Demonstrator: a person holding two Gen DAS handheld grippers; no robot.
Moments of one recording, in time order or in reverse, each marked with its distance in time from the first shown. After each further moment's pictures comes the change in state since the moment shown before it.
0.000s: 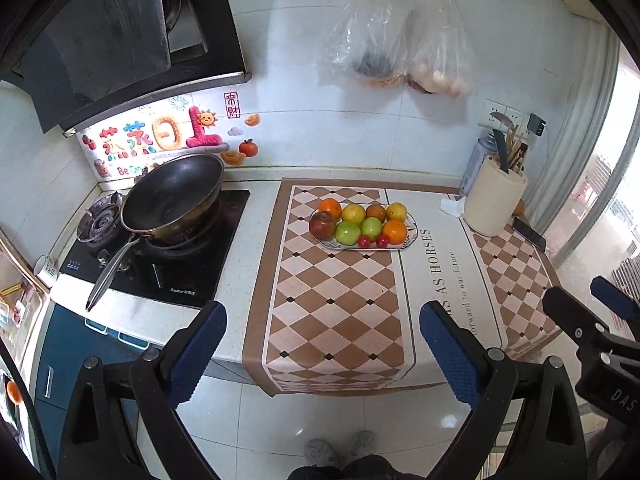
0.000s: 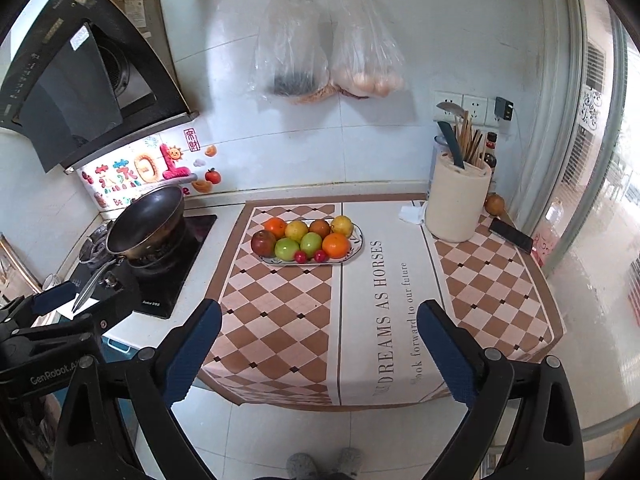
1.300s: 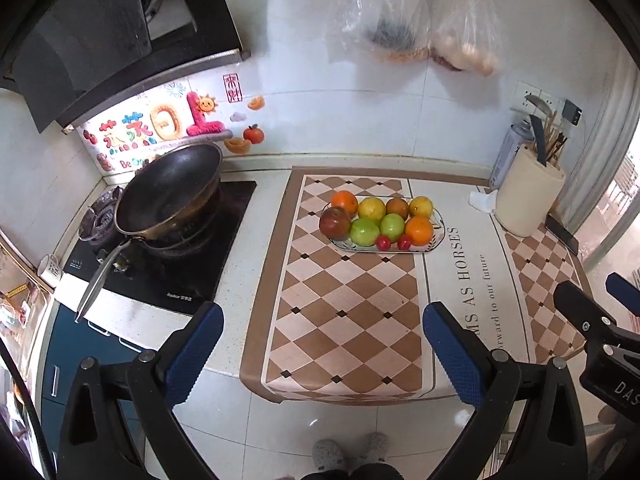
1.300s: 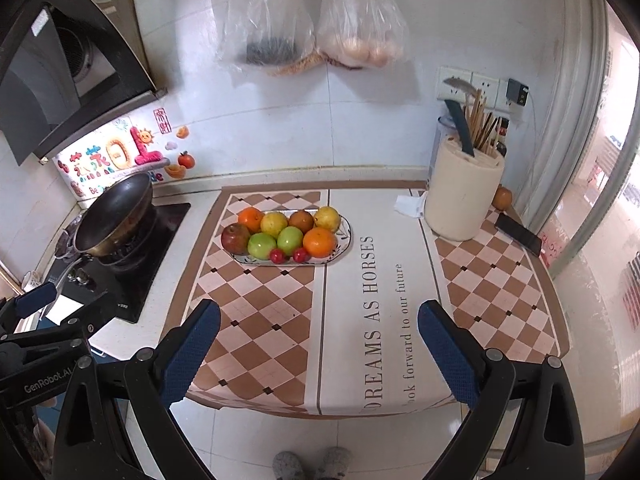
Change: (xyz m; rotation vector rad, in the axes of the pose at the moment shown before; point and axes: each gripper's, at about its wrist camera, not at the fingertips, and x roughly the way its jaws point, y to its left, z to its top) left arm 0.086 -0.016 0.030 -0.003 0.073 0.087; right arm 0.116 -0.021 0.034 0.004 0.095 -0.045
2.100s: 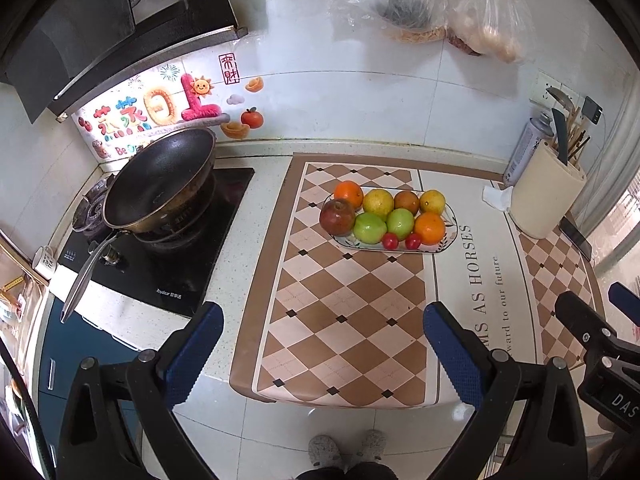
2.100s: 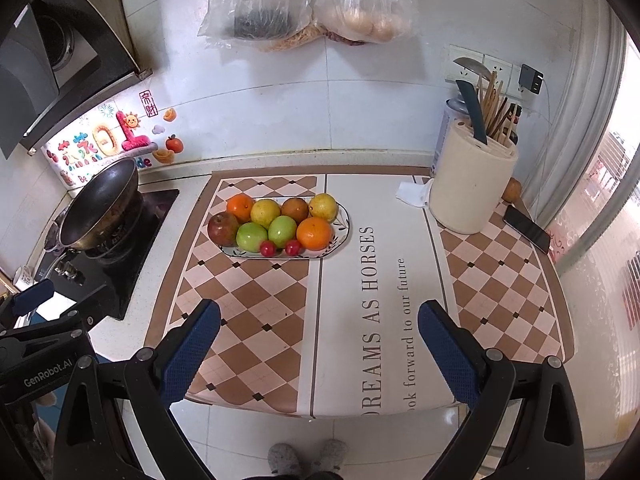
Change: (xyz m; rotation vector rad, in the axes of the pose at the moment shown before) left arm 0.042 -0.007 0.013 -0.023 0.049 0.018; right arm 0.044 -0.003 0.010 -0.001 0.058 -0.014
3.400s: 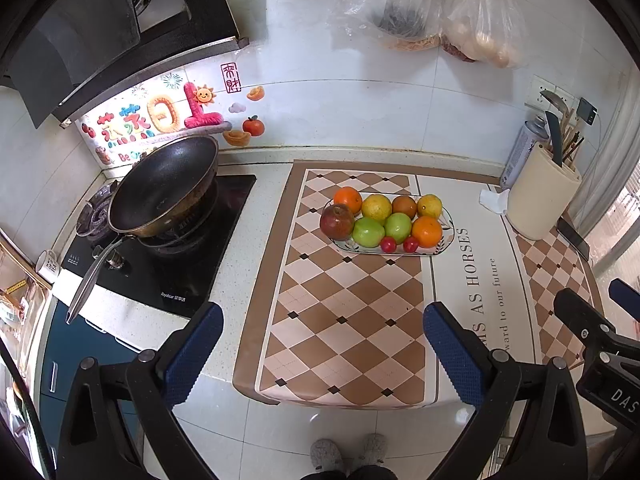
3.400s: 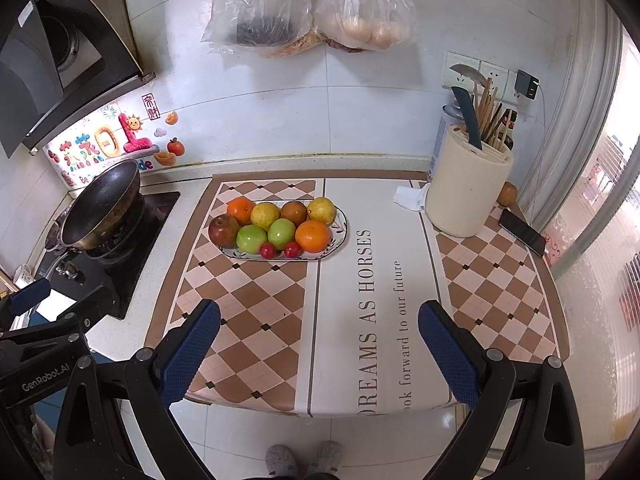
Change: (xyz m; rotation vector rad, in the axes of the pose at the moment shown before) left arm -0.011 -0.002 -0.003 -0.002 -0.030 0.007; right arm -0.011 -0.003 0.002 -0.017 -0.014 0.001
